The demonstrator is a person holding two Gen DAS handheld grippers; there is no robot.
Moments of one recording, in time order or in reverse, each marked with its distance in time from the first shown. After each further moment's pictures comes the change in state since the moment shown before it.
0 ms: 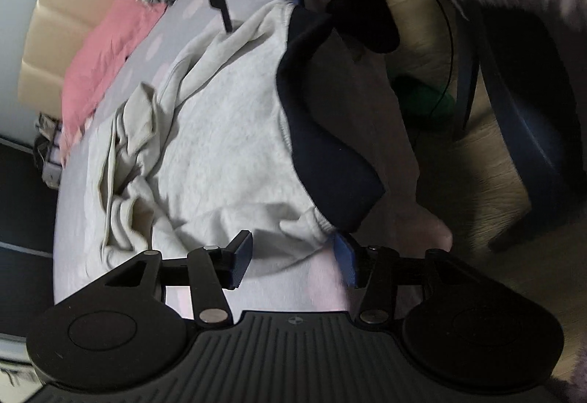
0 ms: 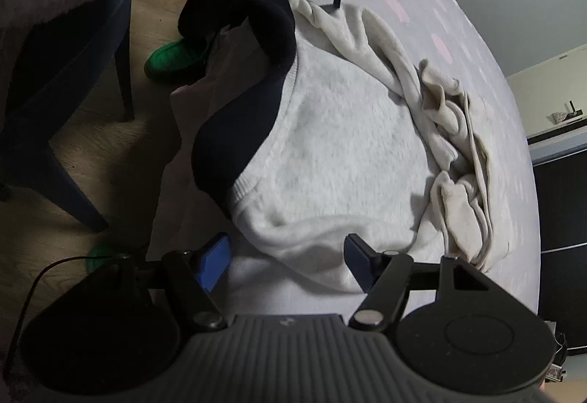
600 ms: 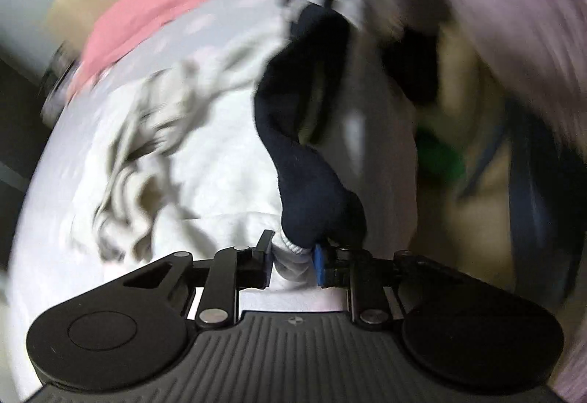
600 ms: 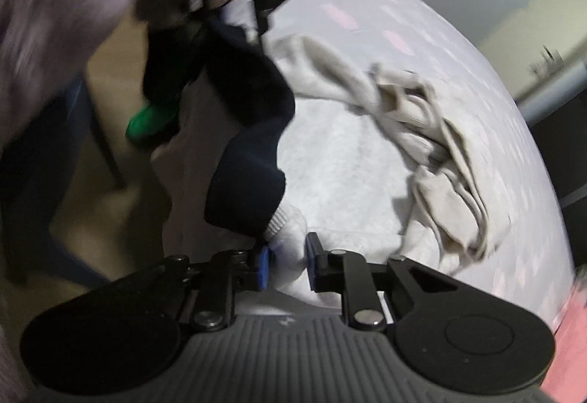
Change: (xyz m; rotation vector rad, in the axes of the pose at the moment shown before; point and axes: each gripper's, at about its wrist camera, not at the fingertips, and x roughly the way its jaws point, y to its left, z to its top) left arm -0.012 0.073 -0.002 -0.453 -0.059 -0.066; right arm -0.021 -0.047 0.002 0.357 -0.114 0.020
